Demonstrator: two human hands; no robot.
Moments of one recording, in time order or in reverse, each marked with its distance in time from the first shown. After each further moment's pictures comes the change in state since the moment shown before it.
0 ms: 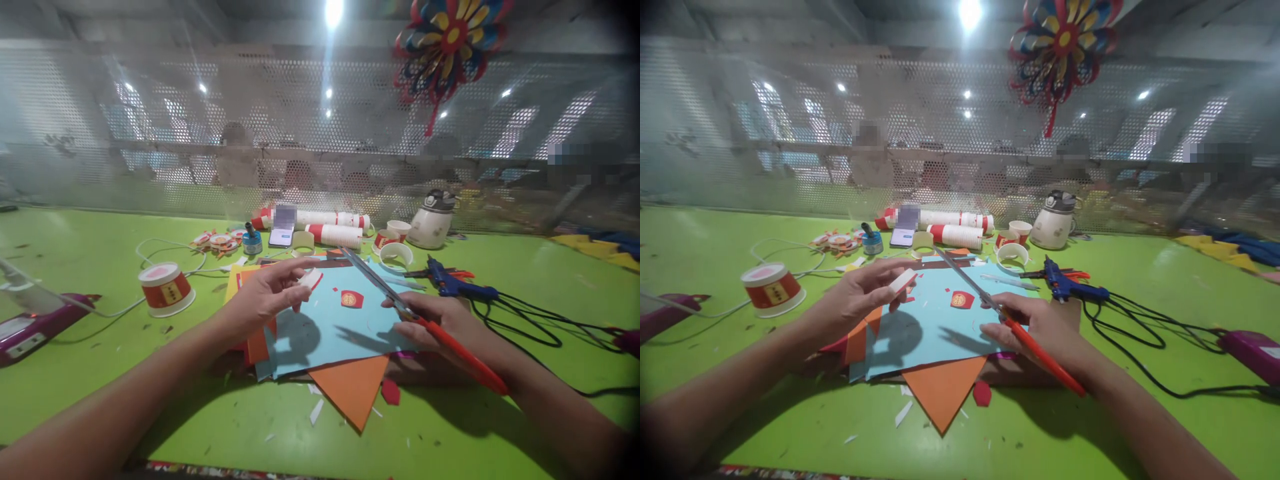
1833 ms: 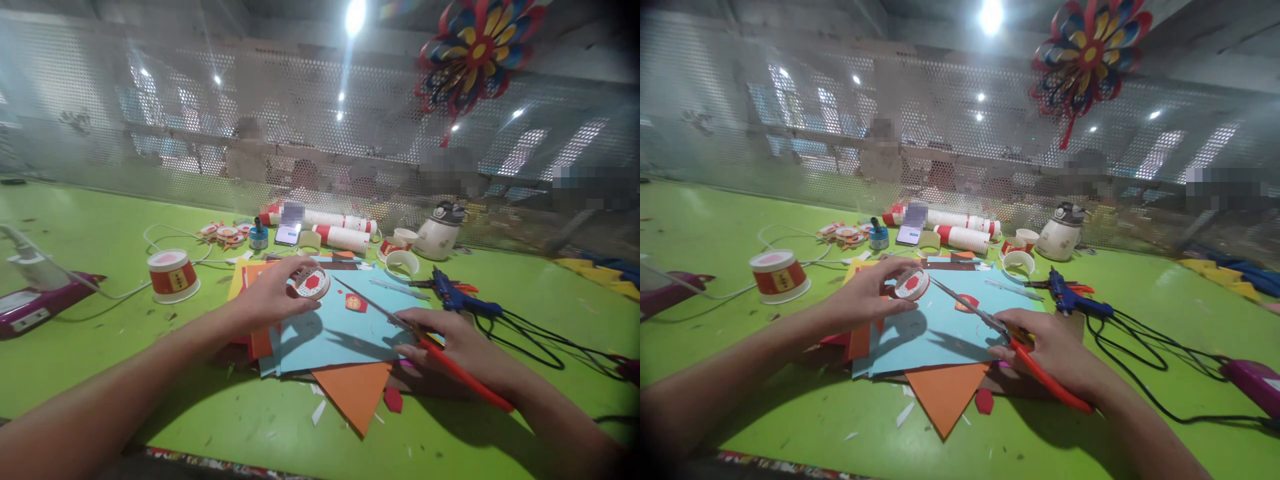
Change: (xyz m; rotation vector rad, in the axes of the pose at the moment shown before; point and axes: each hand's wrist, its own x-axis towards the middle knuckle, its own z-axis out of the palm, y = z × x) left_hand 0.004 -0.006 -0.002 0.362 0.103 -0.042; right_hand 0.000 -0.003 -0.004 -0.139 -0.116 -0.073
